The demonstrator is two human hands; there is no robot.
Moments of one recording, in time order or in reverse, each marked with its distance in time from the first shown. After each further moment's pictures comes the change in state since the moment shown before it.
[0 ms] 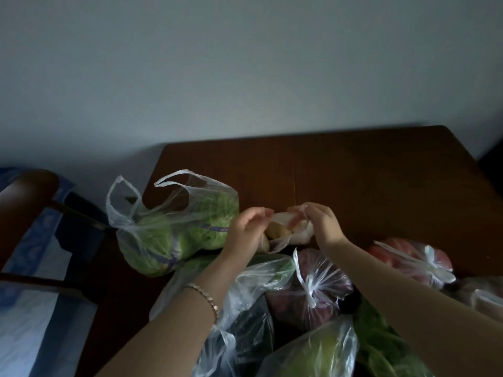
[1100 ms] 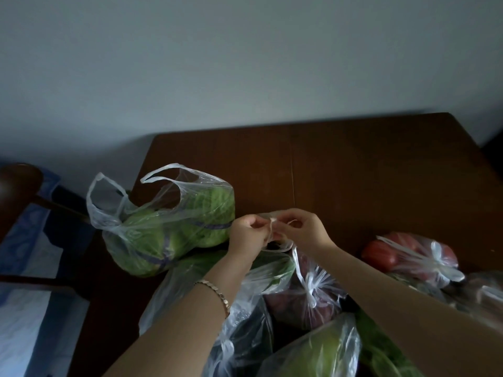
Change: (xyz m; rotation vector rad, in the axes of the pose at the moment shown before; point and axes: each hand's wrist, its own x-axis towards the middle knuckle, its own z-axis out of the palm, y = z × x) left_hand 0.022 -0.026 0.019 -0.075 0.061 -0.209; right_hand 0.009 0.033 0.014 -0.265 -0.029 -0.030
